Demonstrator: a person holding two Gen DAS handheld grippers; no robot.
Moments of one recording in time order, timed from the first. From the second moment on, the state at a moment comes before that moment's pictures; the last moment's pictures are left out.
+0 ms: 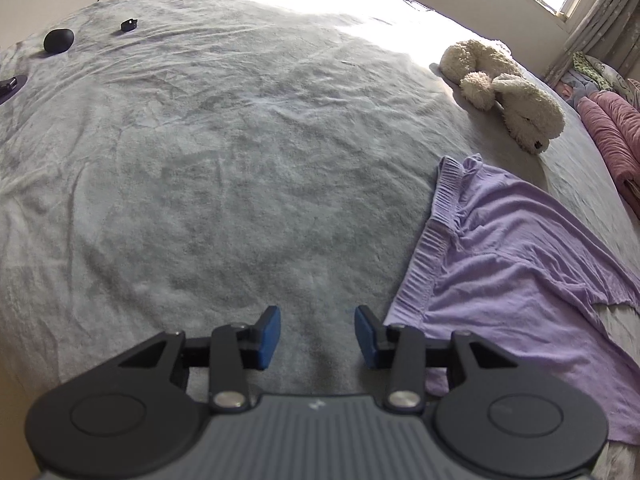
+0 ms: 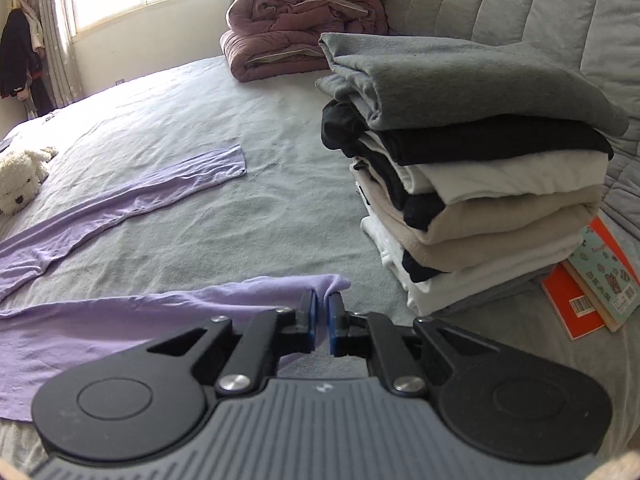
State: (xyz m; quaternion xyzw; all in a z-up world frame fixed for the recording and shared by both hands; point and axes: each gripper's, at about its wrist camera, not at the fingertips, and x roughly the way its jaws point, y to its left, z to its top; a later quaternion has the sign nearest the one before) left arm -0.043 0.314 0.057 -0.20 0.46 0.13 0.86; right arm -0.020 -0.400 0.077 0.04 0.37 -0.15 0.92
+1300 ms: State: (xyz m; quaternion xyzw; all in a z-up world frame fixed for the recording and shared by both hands) left arm -0.024 0.267 0.060 -0.16 0.45 0.08 0.87; right arm 0.056 -0.372 0.038 -0.11 0.39 -0.13 0.90
